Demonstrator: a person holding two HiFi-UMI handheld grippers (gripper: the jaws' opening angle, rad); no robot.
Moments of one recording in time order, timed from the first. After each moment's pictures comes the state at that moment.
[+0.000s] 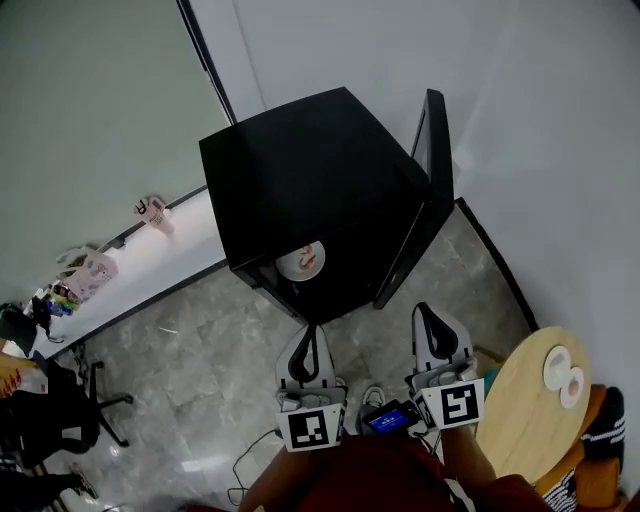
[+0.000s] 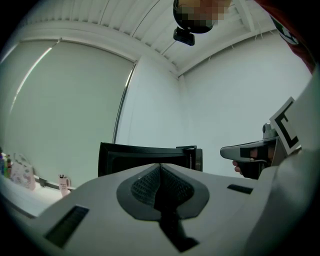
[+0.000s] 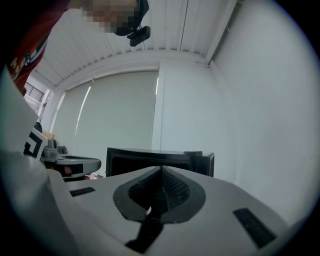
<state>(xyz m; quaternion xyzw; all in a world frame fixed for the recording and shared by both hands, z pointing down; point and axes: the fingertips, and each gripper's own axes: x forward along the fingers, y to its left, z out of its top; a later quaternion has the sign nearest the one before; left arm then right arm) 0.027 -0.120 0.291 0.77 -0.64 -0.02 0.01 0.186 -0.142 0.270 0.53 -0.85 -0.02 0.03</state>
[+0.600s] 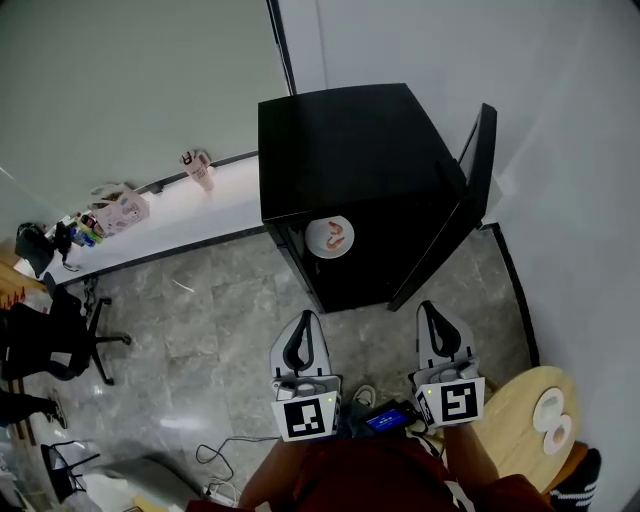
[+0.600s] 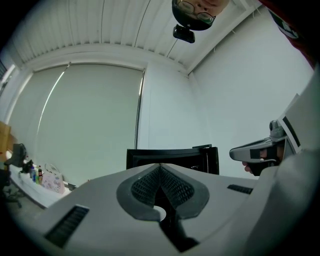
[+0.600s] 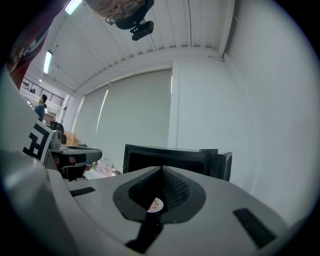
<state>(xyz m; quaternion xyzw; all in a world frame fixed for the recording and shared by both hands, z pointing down) 0.011 -0.076 0.289 0.68 -0.74 -0.01 -0.01 0.180 -0.127 0.281 0.43 -0.90 -0.03 0.05</state>
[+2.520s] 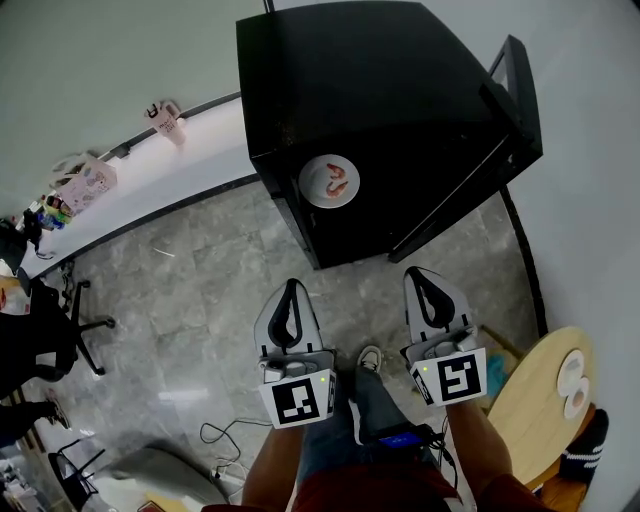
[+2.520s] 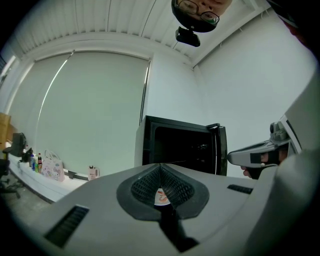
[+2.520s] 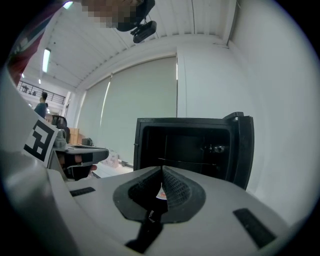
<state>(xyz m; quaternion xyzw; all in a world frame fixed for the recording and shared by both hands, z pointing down) -0.054 -0.087 0.392 0.68 -0.73 0.00 0.03 0.100 -0.130 0.387 0.41 -0.91 0.00 0.09</state>
